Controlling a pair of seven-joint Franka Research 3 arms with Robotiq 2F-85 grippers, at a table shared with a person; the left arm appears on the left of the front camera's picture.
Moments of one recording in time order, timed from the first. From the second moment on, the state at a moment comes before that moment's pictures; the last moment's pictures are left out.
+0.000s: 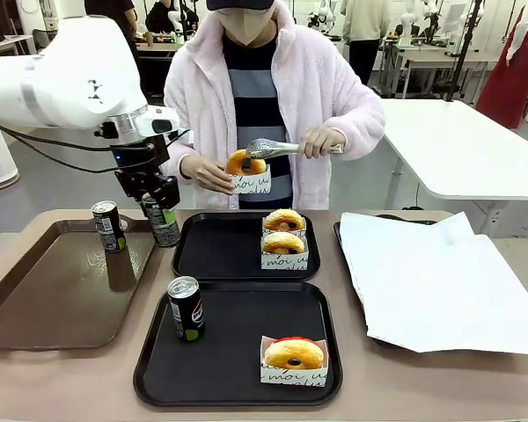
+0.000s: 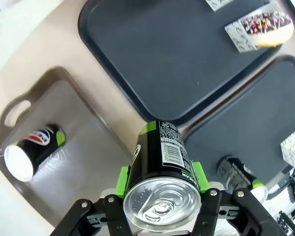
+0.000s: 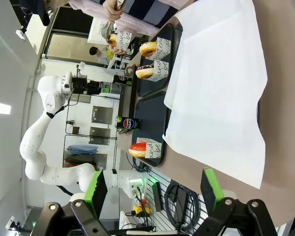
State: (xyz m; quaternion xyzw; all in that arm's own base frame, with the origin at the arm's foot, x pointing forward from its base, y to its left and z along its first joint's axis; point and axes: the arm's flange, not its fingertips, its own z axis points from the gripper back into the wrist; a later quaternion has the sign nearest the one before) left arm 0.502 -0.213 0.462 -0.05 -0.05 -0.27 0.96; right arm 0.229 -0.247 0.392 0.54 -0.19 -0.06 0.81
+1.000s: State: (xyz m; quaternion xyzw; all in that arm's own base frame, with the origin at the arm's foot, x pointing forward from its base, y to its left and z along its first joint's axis) left arm 0.365 -0.152 0.532 -0.03 0.03 -0.35 0.94; right arm 0.229 -0.247 0.391 0.54 -0.19 -0.06 0.81
